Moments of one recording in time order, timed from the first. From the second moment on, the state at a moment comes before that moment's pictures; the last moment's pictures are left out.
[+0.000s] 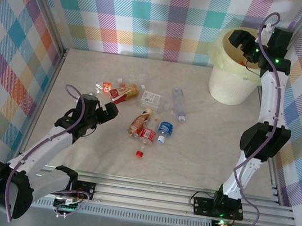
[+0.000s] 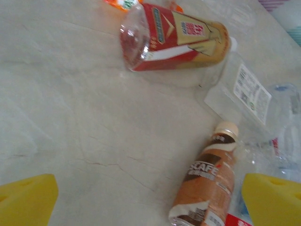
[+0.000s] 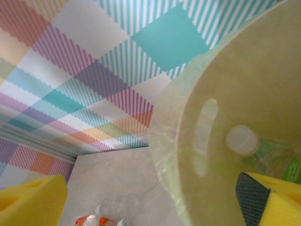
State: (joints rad) left arm -0.28 1.03 0.66 -0.35 -0.01 -0.78; right arm -0.12 1.99 2.22 -0.62 -0.61 0.46
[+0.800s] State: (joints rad) left arm -0.54 1.44 0.79 -0.29 0.04 -0.55; right arm 0.04 1.24 1.17 -0.28 -0.70 0.58
